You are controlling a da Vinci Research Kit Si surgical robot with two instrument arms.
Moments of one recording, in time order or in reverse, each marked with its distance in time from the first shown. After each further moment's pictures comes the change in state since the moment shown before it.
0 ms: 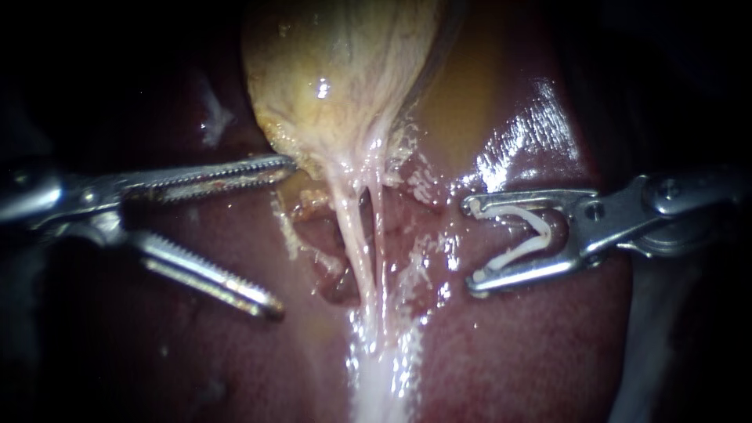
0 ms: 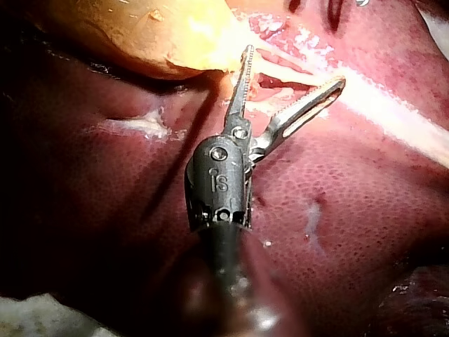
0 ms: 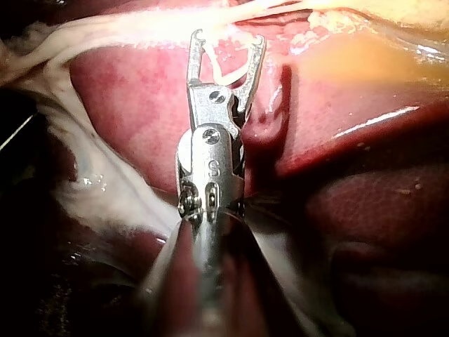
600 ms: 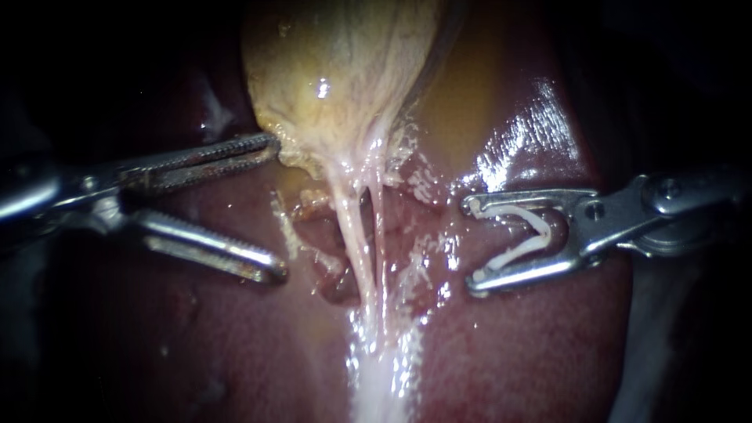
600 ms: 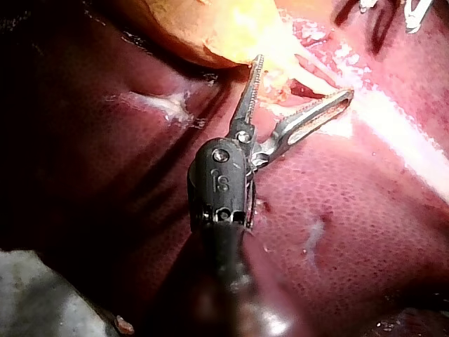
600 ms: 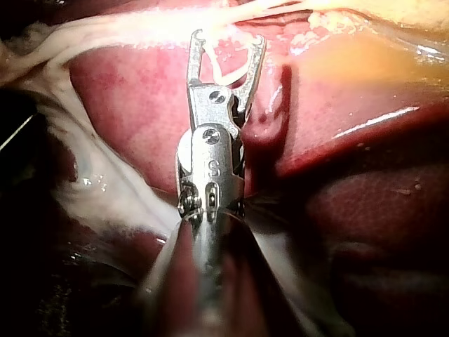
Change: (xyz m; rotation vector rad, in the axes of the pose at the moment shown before) right arm 0.000 0.000 0.000 0.000 0.000 0.000; left arm -0.004 -0.003 0.000 0.014 -0.019 -0.226
